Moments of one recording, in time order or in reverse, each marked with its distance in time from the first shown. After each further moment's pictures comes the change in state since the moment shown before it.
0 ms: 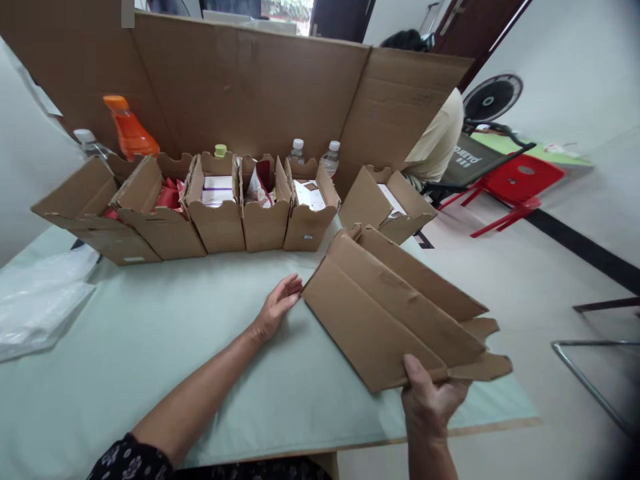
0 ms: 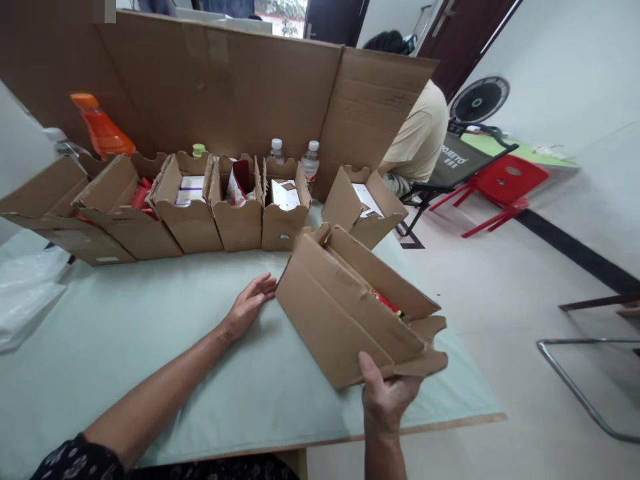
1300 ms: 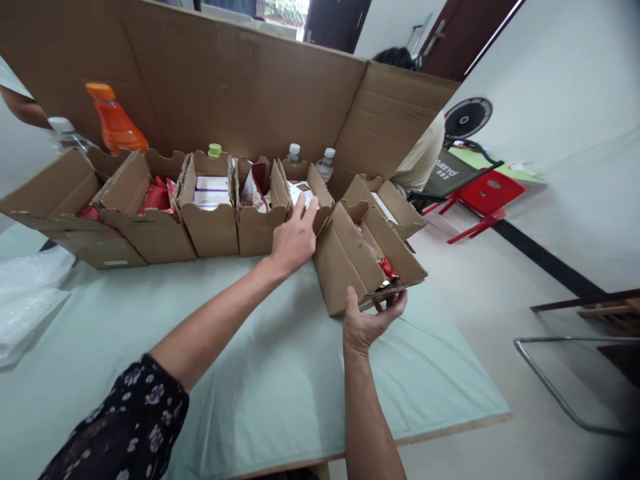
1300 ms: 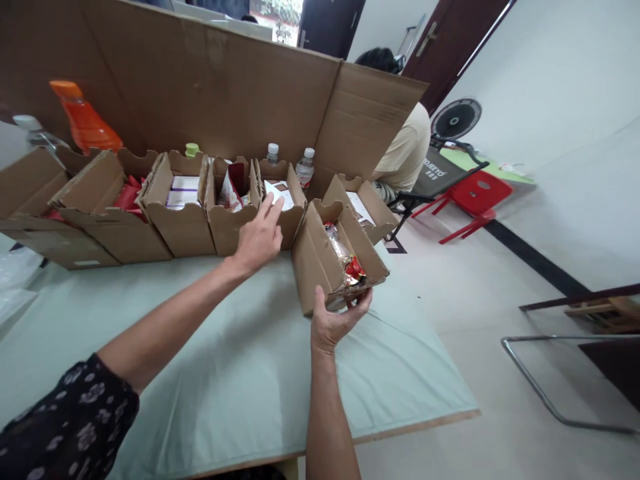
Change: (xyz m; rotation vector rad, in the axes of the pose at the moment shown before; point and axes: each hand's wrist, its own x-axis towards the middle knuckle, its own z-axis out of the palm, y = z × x) left_hand 0.105 0.139 0.073 1.504 0.168 0.404; right_hand 0.039 0.026 0.124 -0.244 0.196 -0.250
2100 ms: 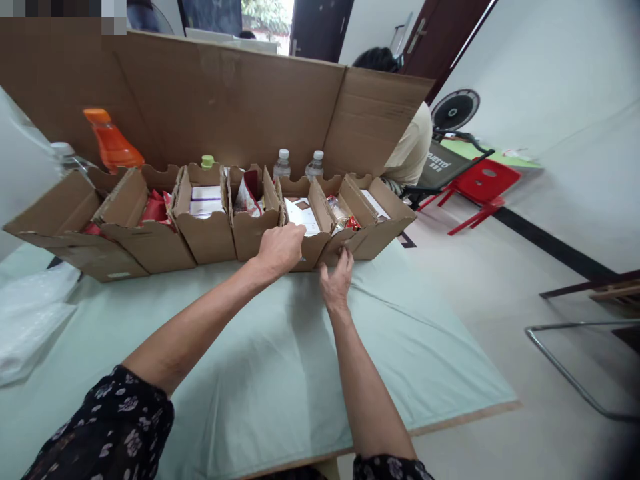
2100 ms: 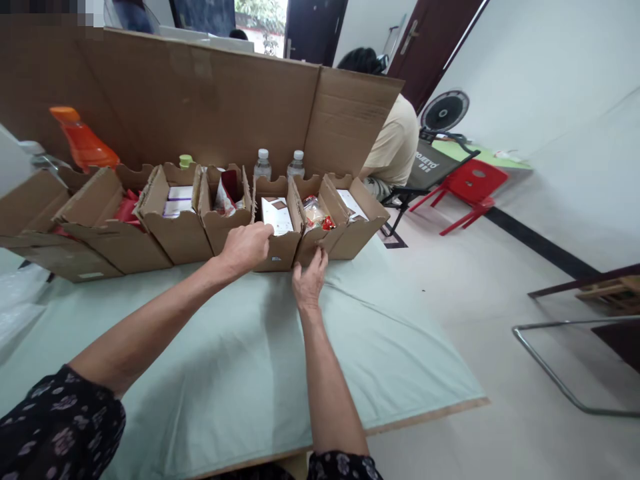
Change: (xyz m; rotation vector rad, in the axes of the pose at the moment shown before) left_hand -0.006 0.011 -0.033 0.341 -0.306 0.073; right_hand 0.021 0.002 0.076 -0.067 -0.384 -0.004
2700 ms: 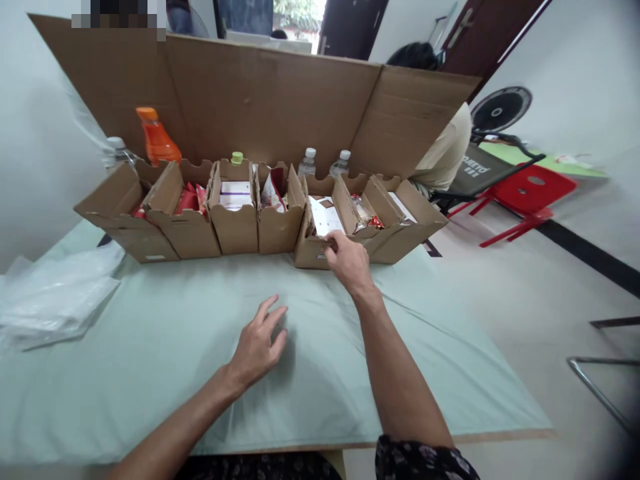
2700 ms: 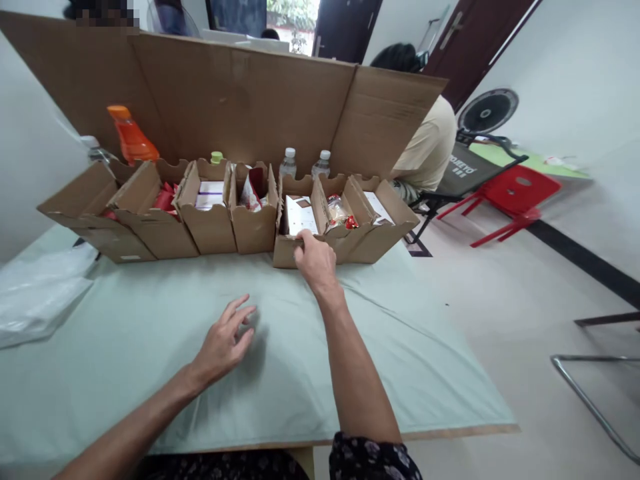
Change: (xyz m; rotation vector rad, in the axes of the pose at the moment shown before) left_hand -0.198 -0.027 0.114 -0.645 0.241 -0.102; right_hand 0.039 -0.129 -0.047 -0.320 -0.498 -0.148
